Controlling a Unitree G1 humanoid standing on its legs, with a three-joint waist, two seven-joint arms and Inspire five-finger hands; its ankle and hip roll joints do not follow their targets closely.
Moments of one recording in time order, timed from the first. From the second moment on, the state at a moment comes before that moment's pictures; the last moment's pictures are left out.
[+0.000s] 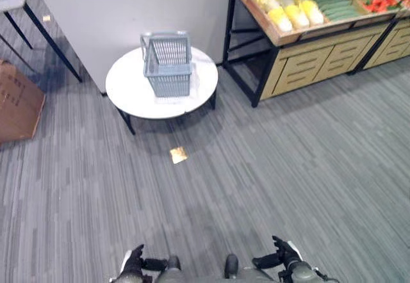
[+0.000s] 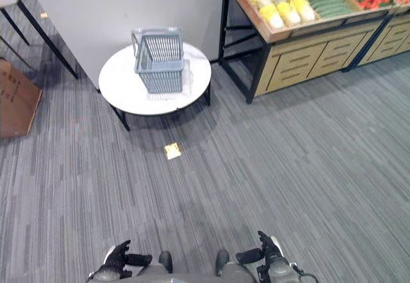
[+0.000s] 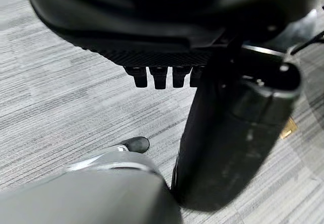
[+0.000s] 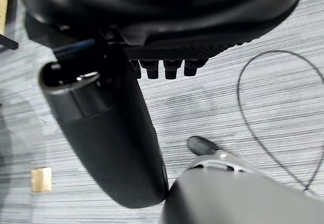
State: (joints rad) left arm -0.07 0.20 -0.15 1.29 -0.10 -0.11 0.19; right arm -0.07 -0.22 0.24 1.27 0.09 -0.12 -0.10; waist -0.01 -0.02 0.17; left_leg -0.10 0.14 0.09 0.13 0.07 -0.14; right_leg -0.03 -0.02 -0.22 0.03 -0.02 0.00
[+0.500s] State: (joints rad) left arm -0.11 0.23 -0.17 1.28 -0.12 -0.11 0.20; right arm -0.03 -0.23 0.24 1.32 0.09 -0.09 -0.13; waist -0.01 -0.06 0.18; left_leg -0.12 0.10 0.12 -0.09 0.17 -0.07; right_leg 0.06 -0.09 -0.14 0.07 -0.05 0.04
